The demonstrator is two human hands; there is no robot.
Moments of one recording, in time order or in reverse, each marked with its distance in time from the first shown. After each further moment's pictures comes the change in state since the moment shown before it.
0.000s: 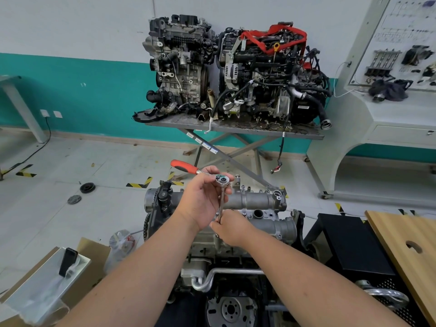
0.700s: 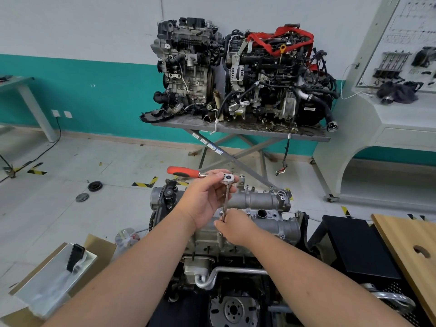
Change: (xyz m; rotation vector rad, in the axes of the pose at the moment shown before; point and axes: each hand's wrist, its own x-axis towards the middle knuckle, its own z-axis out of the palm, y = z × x) left_hand -0.005 0.005 -0.007 0.168 0.025 -0.016; right_hand -0.004 -0.001 0.002 -0.016 0.024 0.027
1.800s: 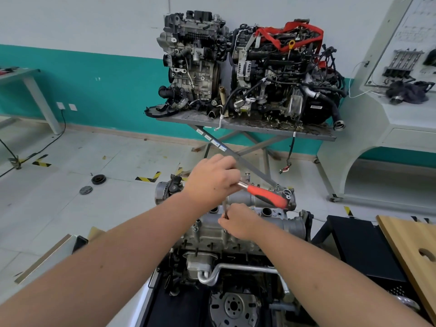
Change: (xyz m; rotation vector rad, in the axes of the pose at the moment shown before) left_hand 0.007 0.032 0.003 1.897 -0.145 0.966; right_hand 0.013 0.002 -0.005 -0.109 -0.066 -0.084
